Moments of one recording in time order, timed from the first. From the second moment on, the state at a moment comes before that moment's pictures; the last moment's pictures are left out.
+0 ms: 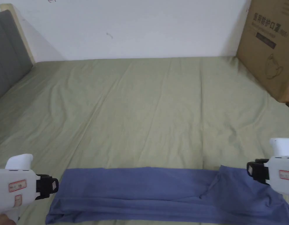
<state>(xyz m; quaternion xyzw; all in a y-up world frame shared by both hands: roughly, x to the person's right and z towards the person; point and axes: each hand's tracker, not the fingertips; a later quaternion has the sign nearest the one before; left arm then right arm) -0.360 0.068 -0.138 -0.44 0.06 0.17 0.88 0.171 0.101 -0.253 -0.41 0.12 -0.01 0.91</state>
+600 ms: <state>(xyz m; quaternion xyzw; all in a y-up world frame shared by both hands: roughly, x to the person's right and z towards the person) -0.416 -0.040 -0.127 -0.43 0.04 0.50 0.75 0.062 0.035 -0.267 -0.47 0.24 -0.01 0.85</state>
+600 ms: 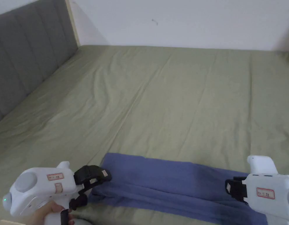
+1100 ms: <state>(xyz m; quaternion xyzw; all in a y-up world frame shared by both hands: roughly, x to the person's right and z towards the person) -0.429 -0.026 -0.114 -0.42 0.06 0.51 0.75 0.076 0.018 -0.273 -0.50 0.21 -0.04 0.84</state>
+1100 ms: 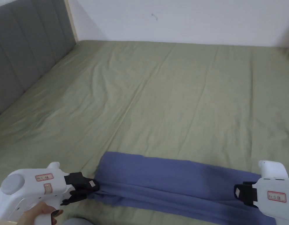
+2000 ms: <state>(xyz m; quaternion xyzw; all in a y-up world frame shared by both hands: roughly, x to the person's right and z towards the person) -0.108 0.062 -0.258 -0.47 -0.28 0.14 0.83 0.215 0.022 -0.263 -0.47 0.10 -0.20 0.85</state>
